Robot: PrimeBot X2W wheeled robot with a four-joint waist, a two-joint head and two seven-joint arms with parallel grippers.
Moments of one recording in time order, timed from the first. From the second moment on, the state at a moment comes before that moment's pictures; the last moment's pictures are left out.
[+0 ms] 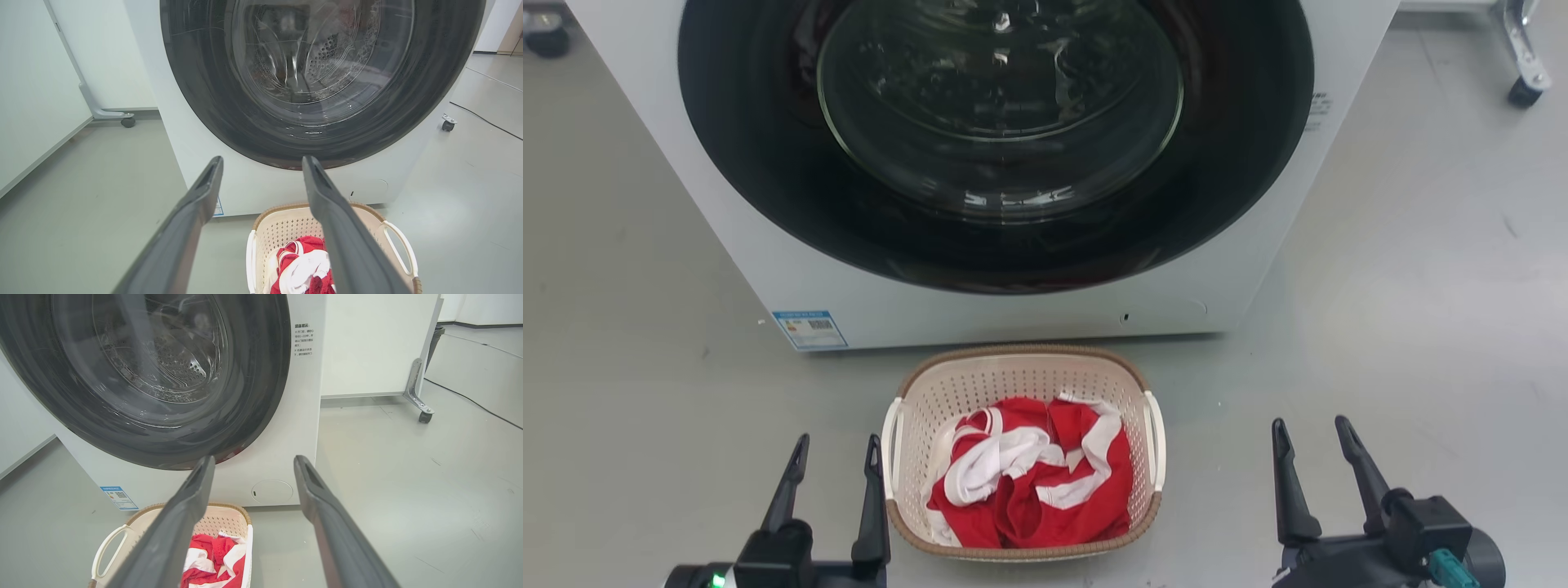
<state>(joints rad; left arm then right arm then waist) -0.08 0.07 -0.18 0.18 -0.17 0.12 -0.25 -0.13 -0.07 0.23 0.21 0.21 -0.09 -0.25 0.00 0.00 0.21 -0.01</state>
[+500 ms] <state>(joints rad) -0.25 0.07 -0.17 0.28 -0.17 0.12 -0.25 -0.31 -0.07 0.21 0.29 0.21 -0.07 -0.25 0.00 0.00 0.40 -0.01</state>
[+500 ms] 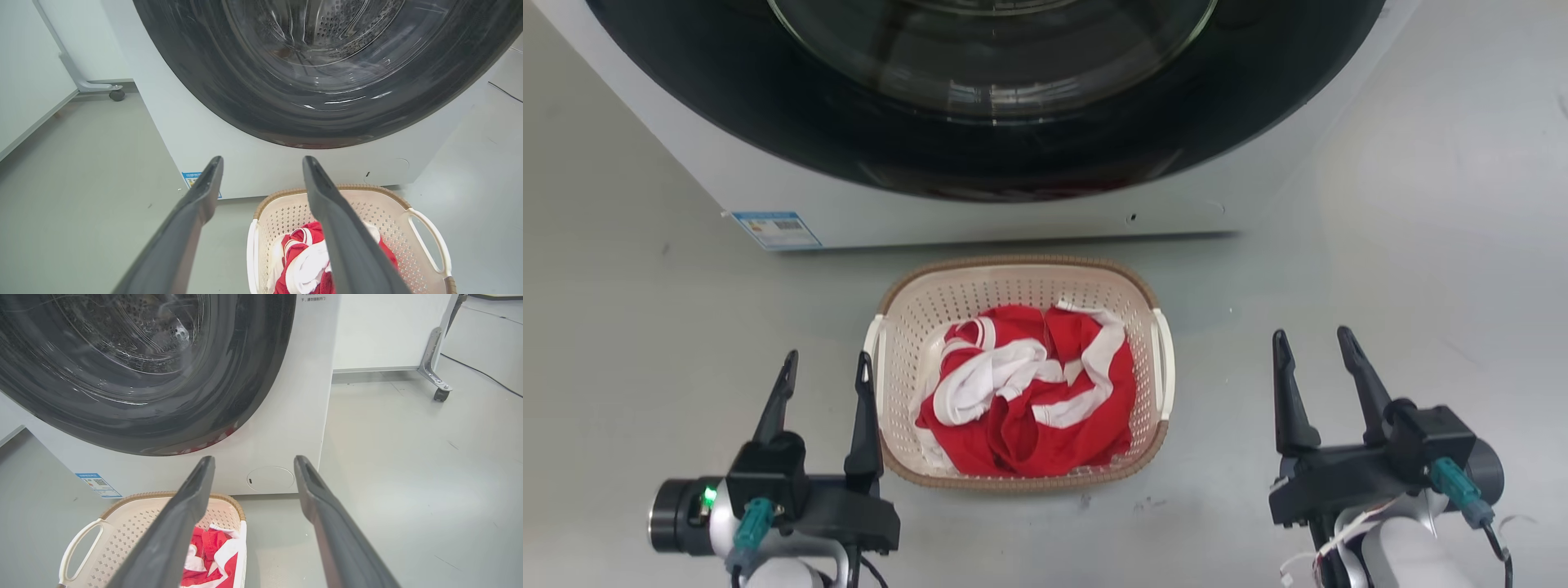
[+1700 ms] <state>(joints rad) -0.70 0.05 -0.12 0.69 -0.23 0.09 -0.25 -0.78 -0.07 0.23 0.63 0.19 -0.03 -0.26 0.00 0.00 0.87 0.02</state>
